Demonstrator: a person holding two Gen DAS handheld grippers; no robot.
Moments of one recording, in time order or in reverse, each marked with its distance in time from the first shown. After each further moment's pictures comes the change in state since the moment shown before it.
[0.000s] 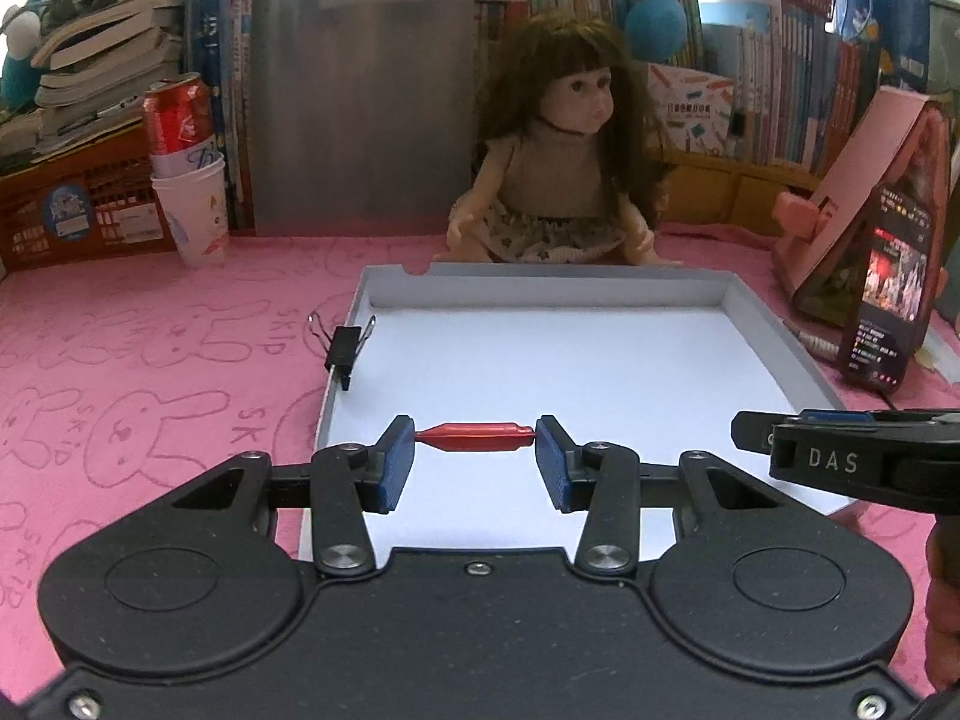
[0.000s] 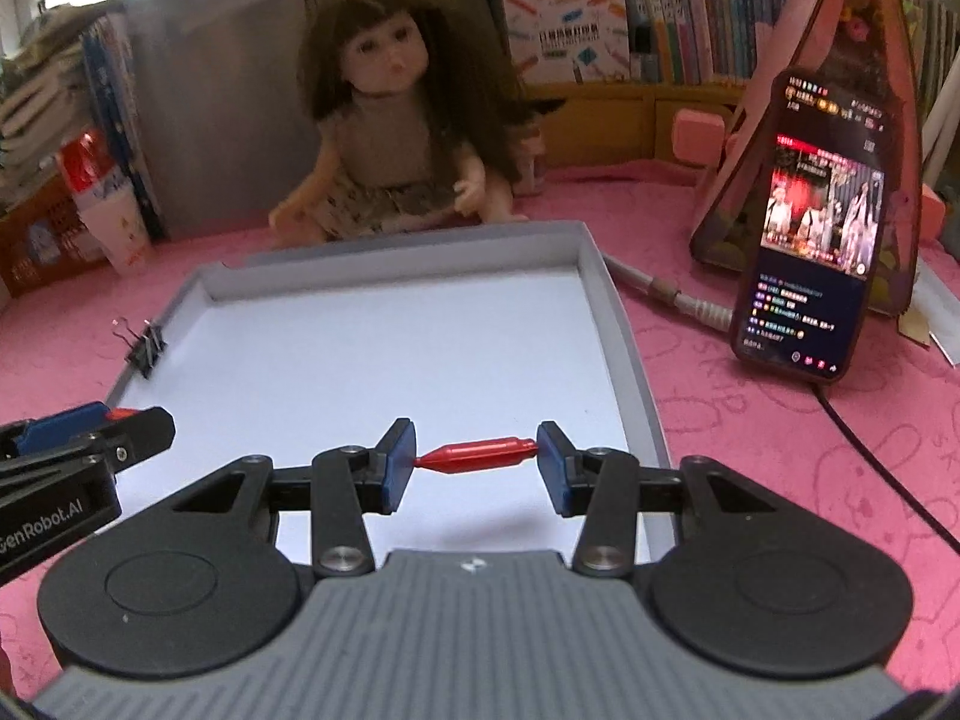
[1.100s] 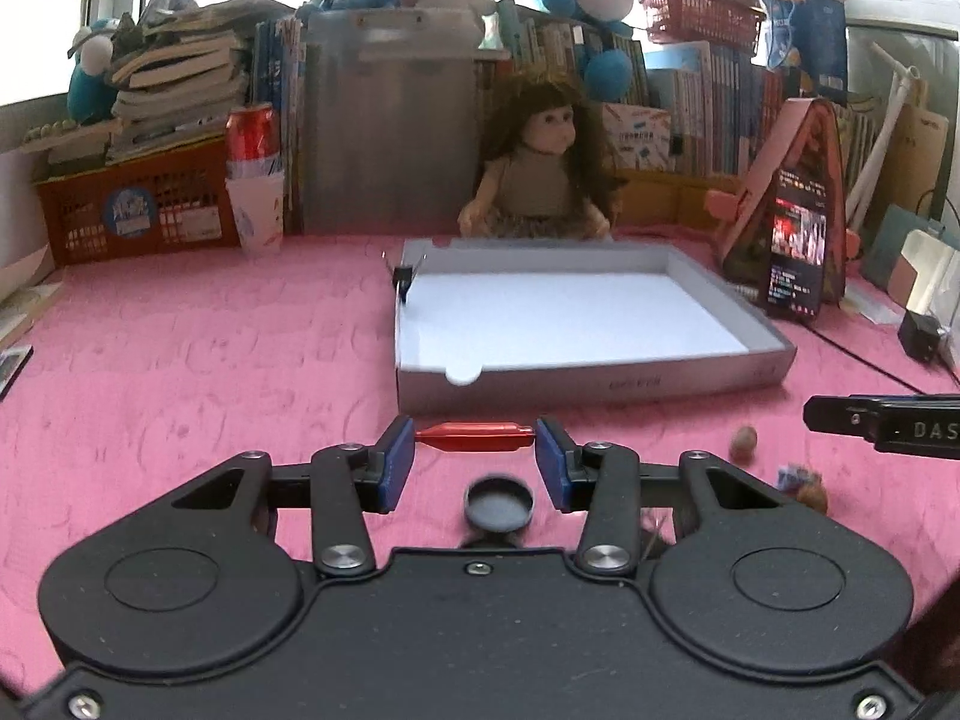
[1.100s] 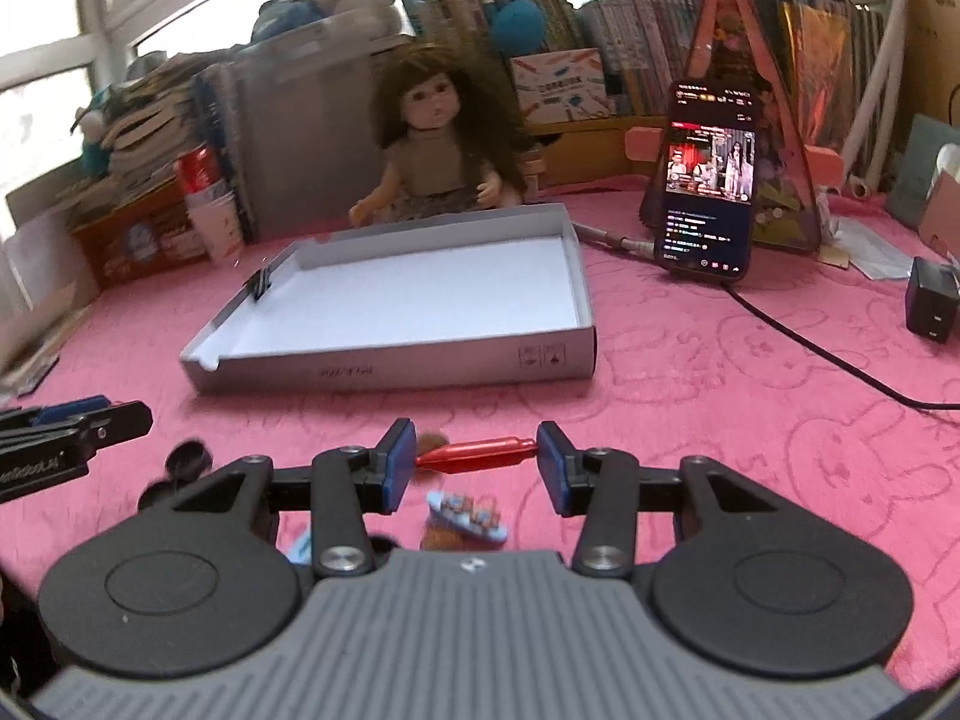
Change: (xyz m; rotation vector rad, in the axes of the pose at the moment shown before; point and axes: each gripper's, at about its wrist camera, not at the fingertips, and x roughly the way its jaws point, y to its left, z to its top) left arm -0.129 0.030 -0.102 0.026 -0.141 -0.041; right arm -0.118 -0.032 -0.108 0.000 -0.161 0.107
